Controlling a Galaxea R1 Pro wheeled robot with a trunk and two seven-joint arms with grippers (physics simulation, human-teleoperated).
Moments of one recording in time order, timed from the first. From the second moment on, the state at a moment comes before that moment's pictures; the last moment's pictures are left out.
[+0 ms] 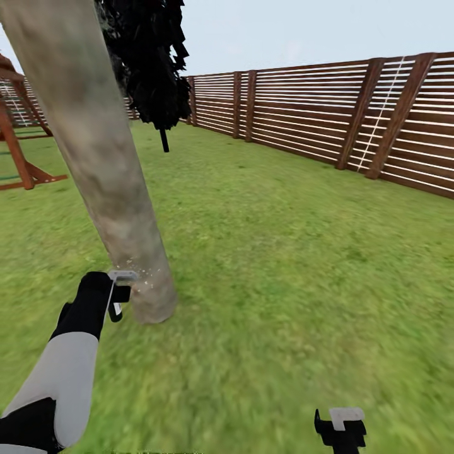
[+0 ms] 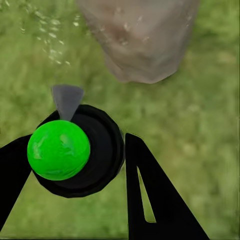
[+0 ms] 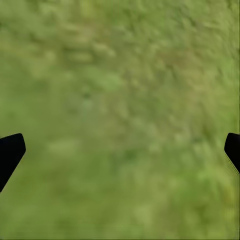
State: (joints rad) left arm -0.89 0.04 0.35 -0.90 -0.56 0.92 -0.23; right arm -0.46 -0.05 0.12 -0.06 0.10 -0.51 -0.39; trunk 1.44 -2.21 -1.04
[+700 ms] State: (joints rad) left arm -0.89 0.04 0.35 -0.90 -0.56 0.92 -0.22; right arm -0.46 -0.05 0.12 -0.06 0.10 -0.51 -0.39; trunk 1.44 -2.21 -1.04
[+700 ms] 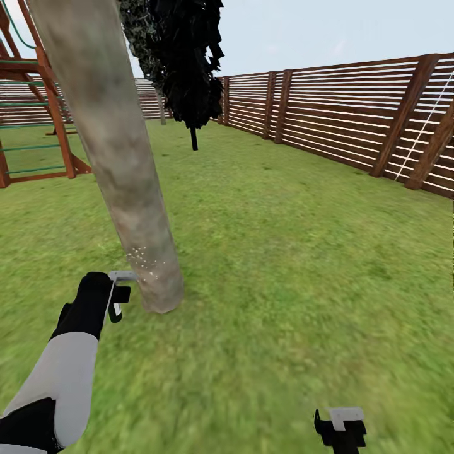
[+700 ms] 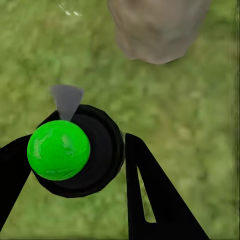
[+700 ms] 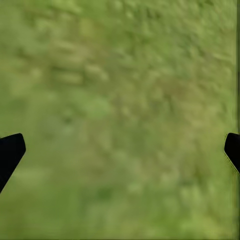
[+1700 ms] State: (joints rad) left arm -0.89 0.04 0.35 -0.90 -0.55 0.91 -0.23; right arm -0.46 -0.05 0.12 -0.05 0.10 -0.51 -0.39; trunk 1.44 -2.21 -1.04
